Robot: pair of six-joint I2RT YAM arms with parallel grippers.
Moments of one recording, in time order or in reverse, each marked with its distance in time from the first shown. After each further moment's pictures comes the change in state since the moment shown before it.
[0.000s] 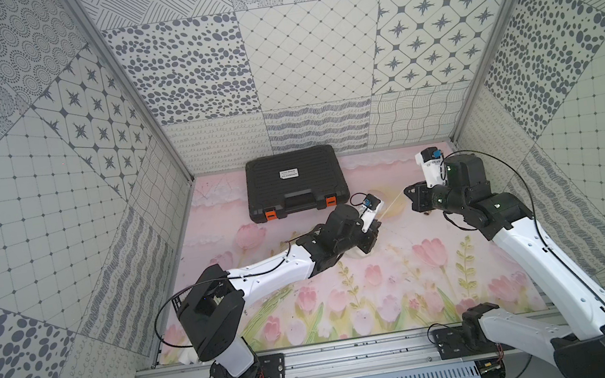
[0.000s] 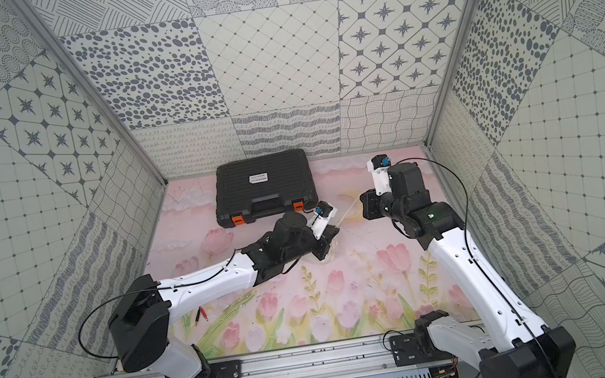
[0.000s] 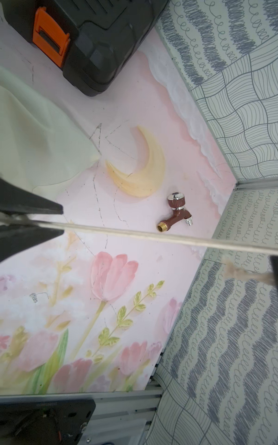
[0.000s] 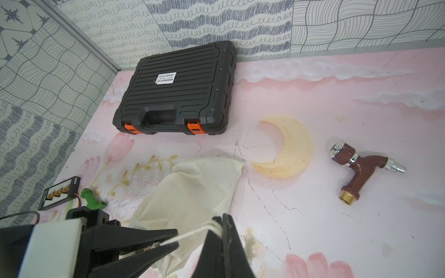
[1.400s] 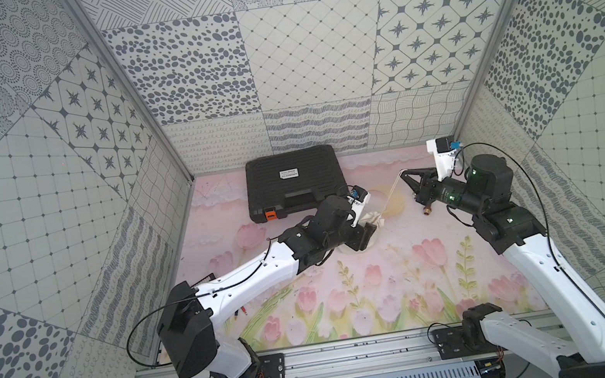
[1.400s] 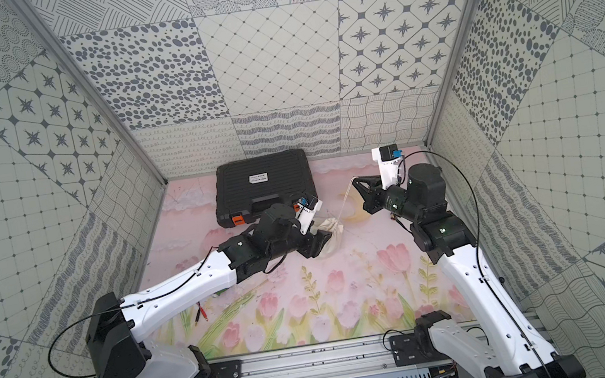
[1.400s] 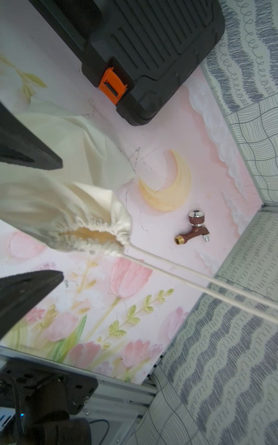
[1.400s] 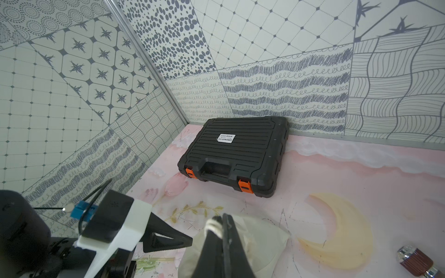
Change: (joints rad) left arm 0.011 -0.124 0.152 -0.341 -0.032 -0.102; right arm -0.034 -0.119 -0.108 0.374 -0.280 0.022
